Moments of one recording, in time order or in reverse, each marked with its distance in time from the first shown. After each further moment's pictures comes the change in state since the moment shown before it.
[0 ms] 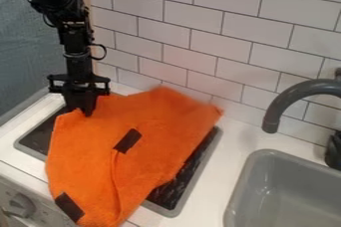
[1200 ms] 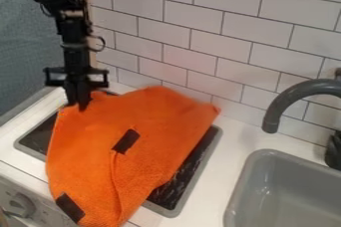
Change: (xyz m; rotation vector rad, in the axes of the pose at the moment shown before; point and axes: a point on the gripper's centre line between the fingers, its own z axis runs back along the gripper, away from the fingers) arm -0.014 -0.009 0.033 -0.008 0.044 0.015
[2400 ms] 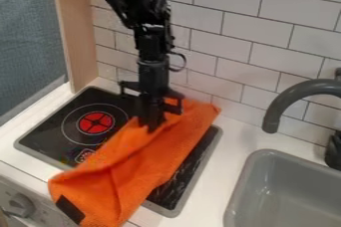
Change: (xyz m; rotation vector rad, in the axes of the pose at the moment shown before) arm -0.059 -0.134 -0.012 0.001 -0.035 -0.414
